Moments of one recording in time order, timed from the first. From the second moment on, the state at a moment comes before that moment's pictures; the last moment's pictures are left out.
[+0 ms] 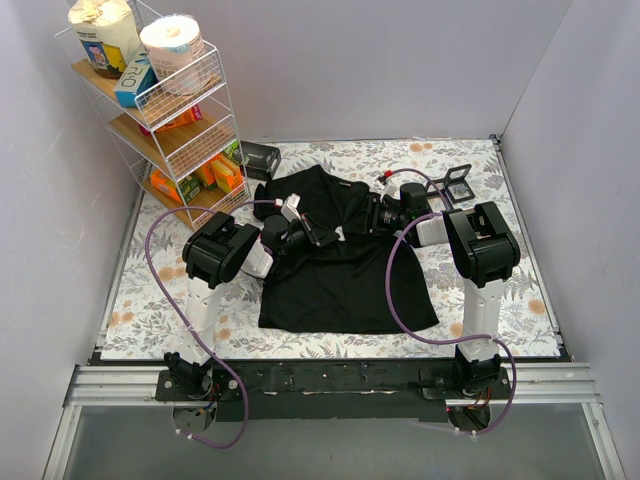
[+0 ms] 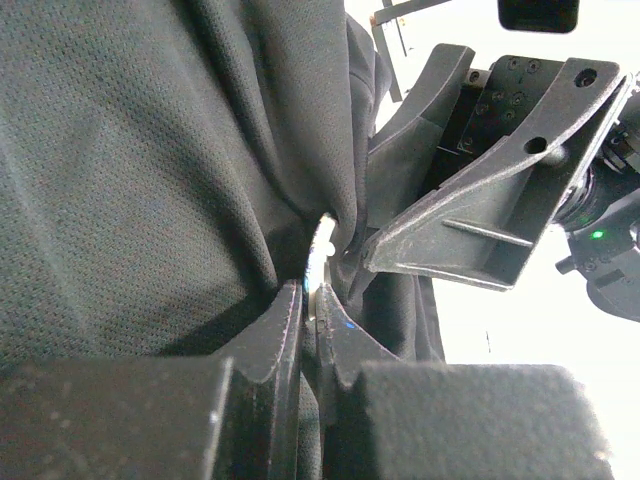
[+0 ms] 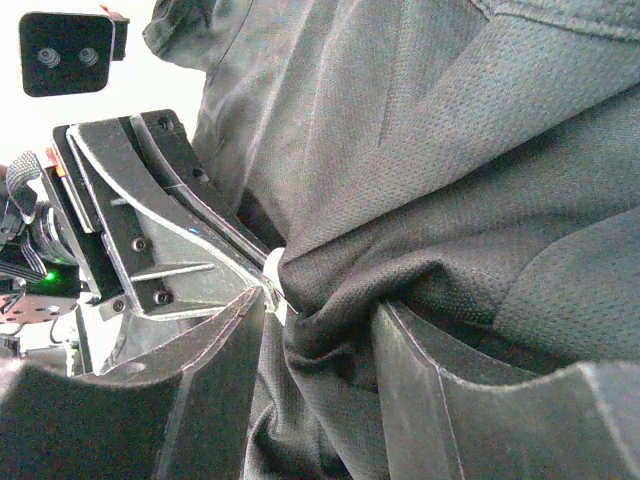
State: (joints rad) left arm -0.49 2.23 0.88 1.18 0.46 -1.00; right arm 0.29 2.08 1.02 0.54 -0.80 0.53
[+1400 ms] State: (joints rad) left arm -0.49 2.23 0.89 1.17 0.46 -1.01; right arm 0.31 2.07 1.04 0.46 -0.73 0.47
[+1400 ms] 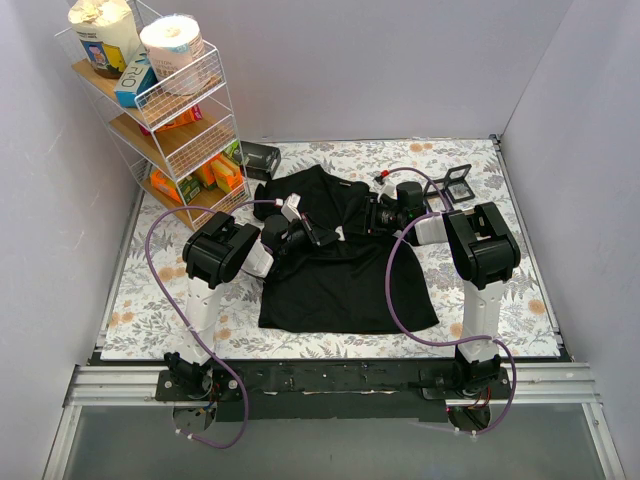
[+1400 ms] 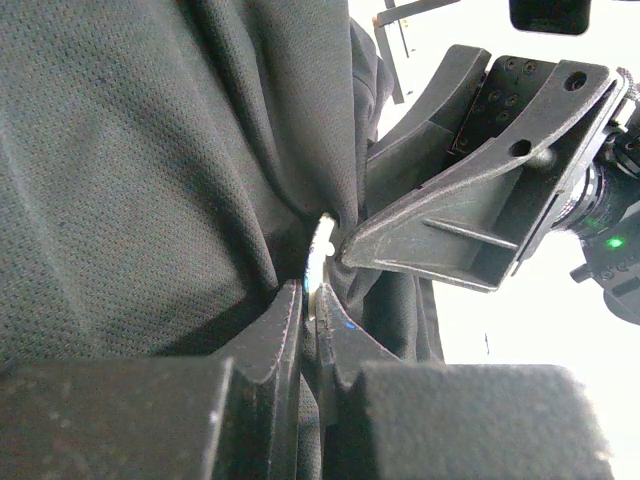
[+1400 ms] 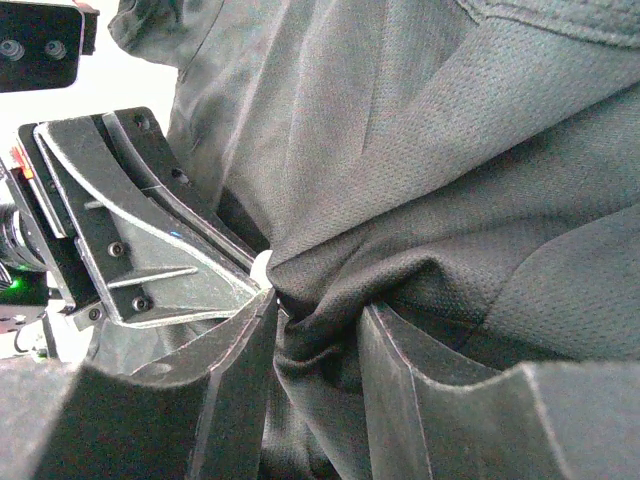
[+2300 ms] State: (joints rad) left arm -0.49 2.23 0.90 1.14 0.46 -1.00; right arm 0.34 2.07 1.10 0.35 -0.67 0.44
